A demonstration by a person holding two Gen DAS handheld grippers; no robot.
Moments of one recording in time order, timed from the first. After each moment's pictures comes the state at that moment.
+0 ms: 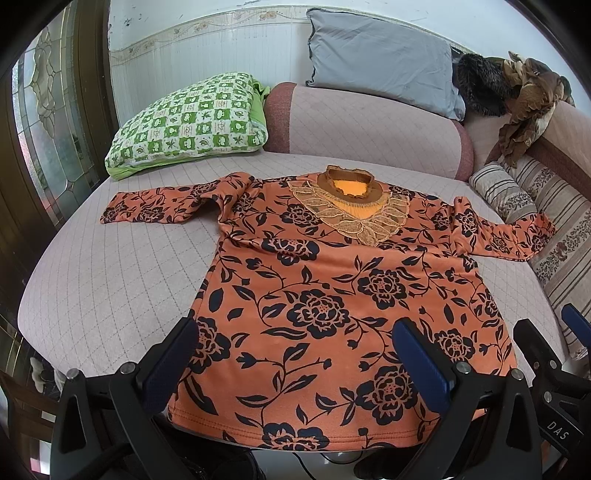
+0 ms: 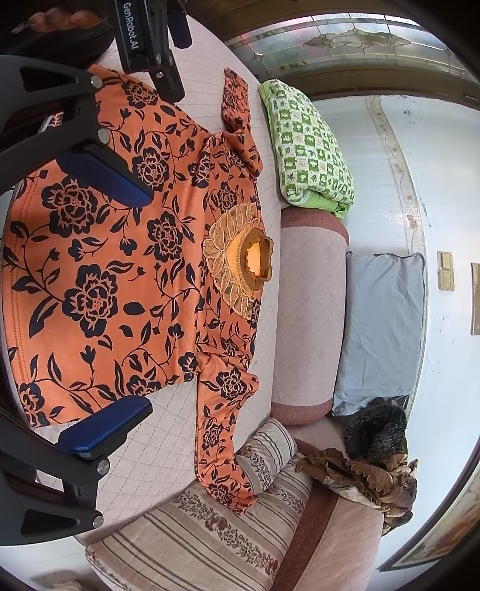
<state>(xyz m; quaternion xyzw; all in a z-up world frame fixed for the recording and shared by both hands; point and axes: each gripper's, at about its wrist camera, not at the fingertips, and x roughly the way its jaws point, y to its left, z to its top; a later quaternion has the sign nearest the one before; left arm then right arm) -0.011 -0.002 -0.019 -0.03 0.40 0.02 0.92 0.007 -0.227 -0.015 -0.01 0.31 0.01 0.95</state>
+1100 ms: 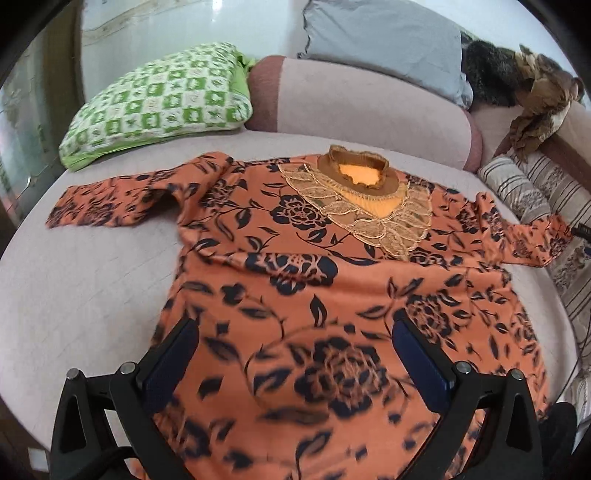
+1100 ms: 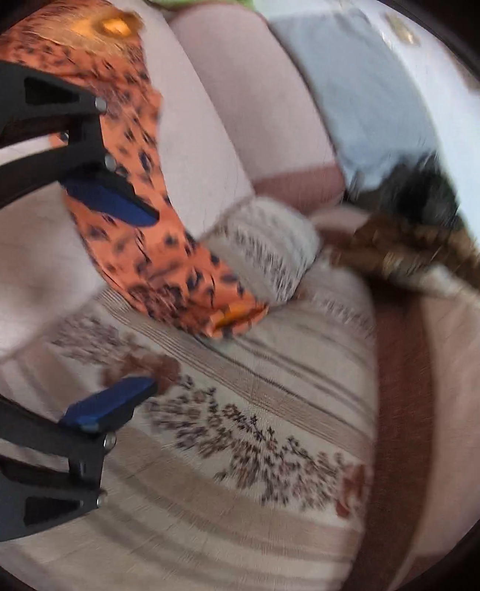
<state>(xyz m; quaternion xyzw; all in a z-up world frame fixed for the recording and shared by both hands) 0.106 0.022 -0.094 -0.04 0.43 -0.03 0.90 0.233 -0.617 -0.047 0.12 0.34 -0.28 0.89</state>
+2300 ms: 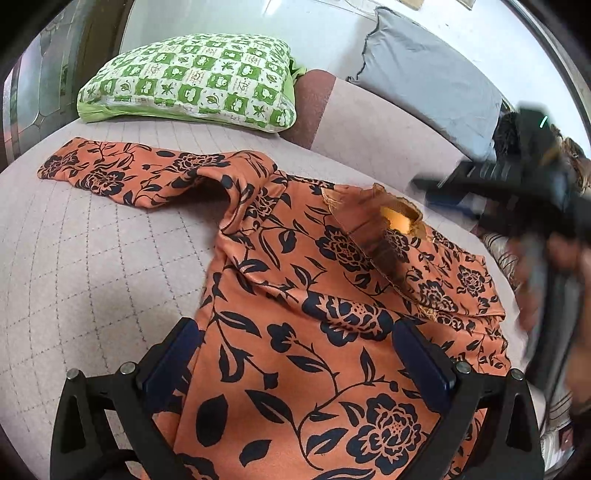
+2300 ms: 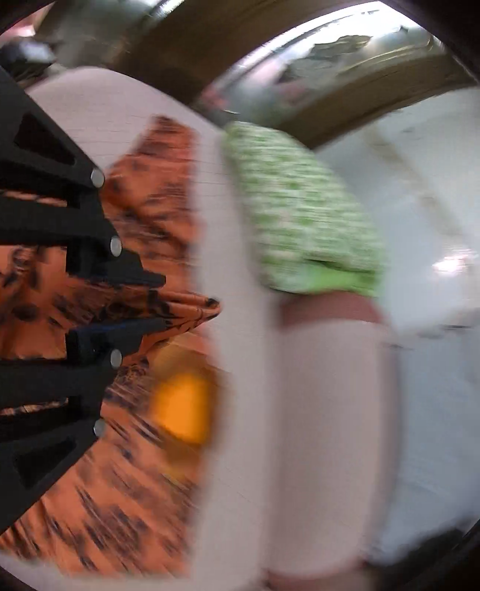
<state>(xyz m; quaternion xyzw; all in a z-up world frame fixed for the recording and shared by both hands) 0.130 0.097 -0.116 -0.17 0.38 -0.02 0.91 0.325 -0.105 -0.062 0.08 0.44 0.21 0.87</state>
